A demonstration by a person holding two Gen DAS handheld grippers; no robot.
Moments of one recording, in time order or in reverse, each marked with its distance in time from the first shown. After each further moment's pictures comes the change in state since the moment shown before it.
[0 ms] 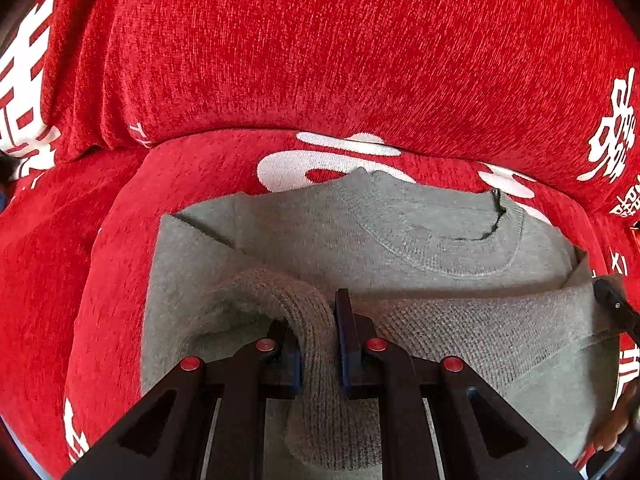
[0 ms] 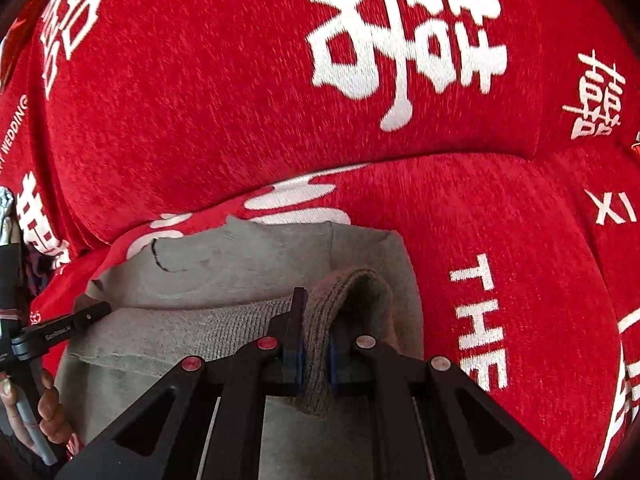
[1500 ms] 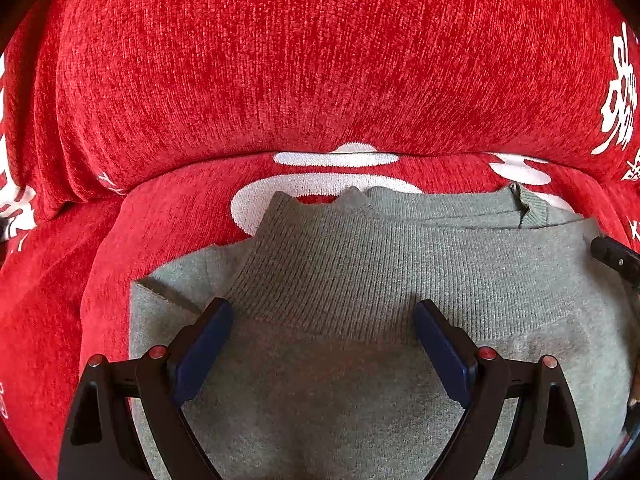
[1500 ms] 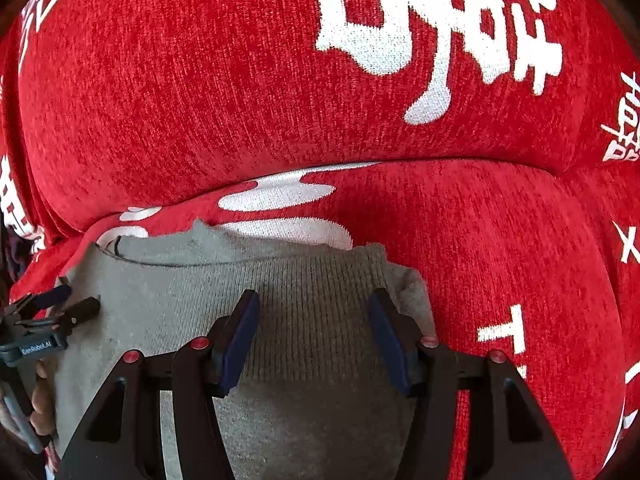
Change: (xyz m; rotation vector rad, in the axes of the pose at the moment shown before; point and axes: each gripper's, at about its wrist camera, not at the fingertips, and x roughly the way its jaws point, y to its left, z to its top) left arm 0.033 -0.007 0.025 0.153 -0.027 0.036; right arm 0.052 0.001 0.029 -0.067 0.061 -0.029
